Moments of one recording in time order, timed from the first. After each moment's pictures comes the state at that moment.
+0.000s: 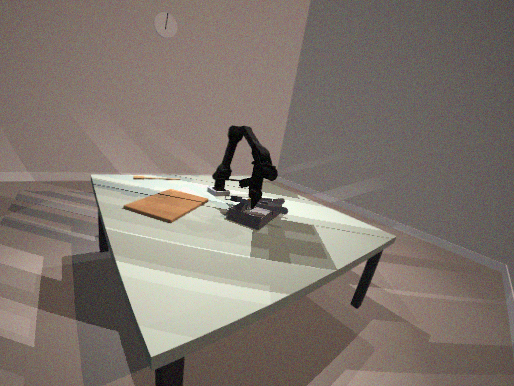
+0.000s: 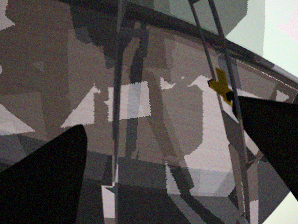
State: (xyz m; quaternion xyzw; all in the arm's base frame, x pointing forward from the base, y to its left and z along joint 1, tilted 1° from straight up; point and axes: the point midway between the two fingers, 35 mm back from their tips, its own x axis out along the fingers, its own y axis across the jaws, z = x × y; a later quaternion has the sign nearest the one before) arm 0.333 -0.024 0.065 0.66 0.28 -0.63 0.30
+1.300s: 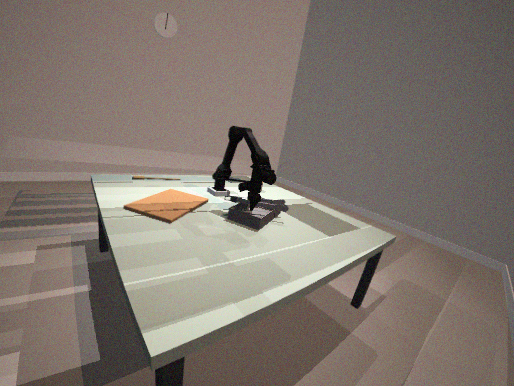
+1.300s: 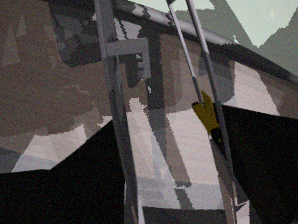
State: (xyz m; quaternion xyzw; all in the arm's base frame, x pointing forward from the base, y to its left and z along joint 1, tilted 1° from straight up) arm 0.331 -0.024 0.046 0.66 0.28 -0.63 0.30
